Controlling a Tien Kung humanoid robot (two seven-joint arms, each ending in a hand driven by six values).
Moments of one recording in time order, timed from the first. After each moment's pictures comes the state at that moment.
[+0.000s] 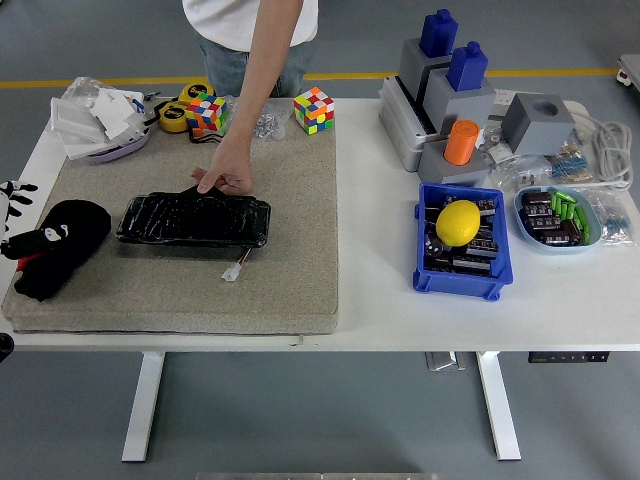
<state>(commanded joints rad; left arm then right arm) -0.35 0.57 -0.86 -0.89 1.59 0.64 0.02 0.09 -0.43 1.07 0.34 -0.48 -0.13 -0.19</state>
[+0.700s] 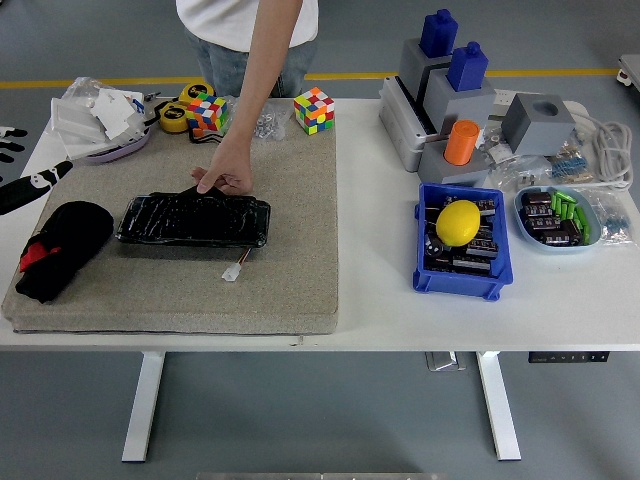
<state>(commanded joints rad) -0.29 0.64 -1.05 -1.20 1.59 0.62 0.06 0.09 -0.42 1.08 0.33 -0.48 -0.13 -0.19</state>
